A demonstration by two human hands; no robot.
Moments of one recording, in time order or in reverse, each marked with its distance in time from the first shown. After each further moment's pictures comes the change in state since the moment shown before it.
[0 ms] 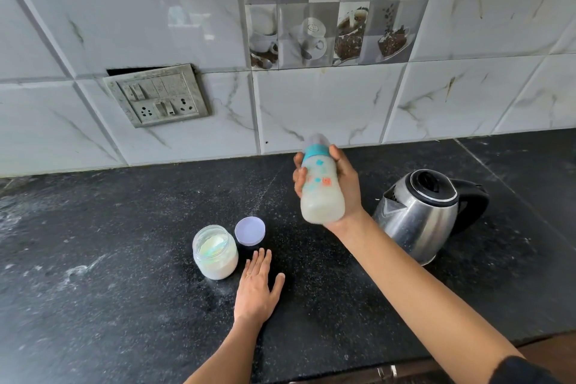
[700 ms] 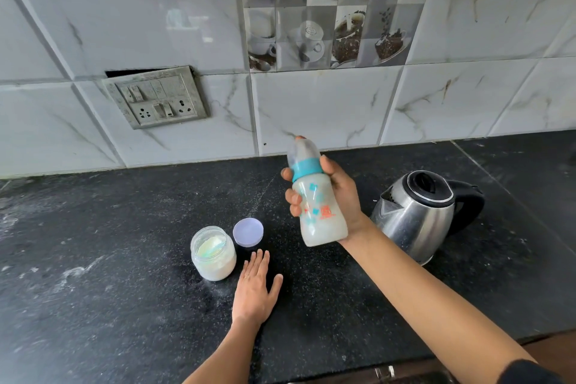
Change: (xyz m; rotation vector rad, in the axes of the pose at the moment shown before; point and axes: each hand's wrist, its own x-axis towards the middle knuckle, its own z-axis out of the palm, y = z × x) left_hand 0.002 -0.001 0.002 -0.014 0.014 0.014; right_hand -0.008 0.003 0.003 -0.204 -0.091 0.029
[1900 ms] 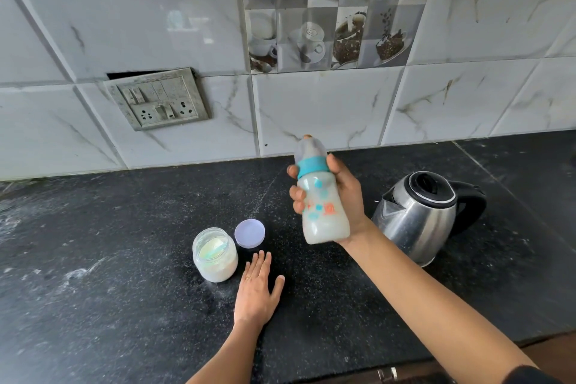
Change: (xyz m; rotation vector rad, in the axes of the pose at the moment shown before) left_hand 0.000 -0.002 0.001 0.007 -0.014 -0.012; right_hand -0.001 -0.001 0.005 0.049 0.035 -0.042
